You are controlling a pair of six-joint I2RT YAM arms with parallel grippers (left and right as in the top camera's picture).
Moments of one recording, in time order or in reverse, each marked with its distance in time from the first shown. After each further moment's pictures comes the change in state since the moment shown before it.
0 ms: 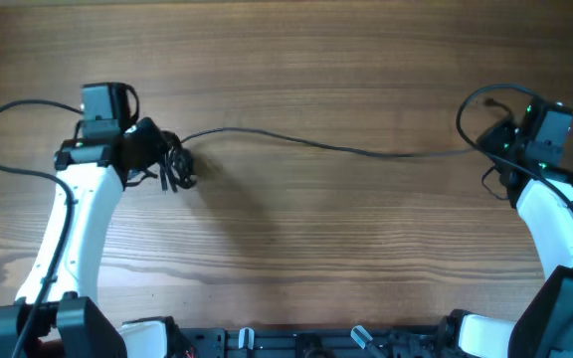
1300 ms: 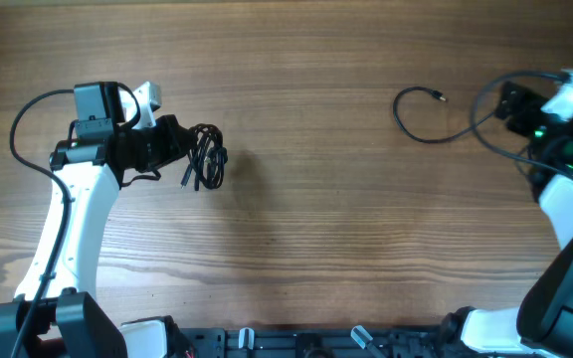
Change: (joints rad) left arm 0.024 0.010 -0.002 0.031 0.528 0.189; right arm -0.158 0.123 0.026 0.431 -0.494 -0.374
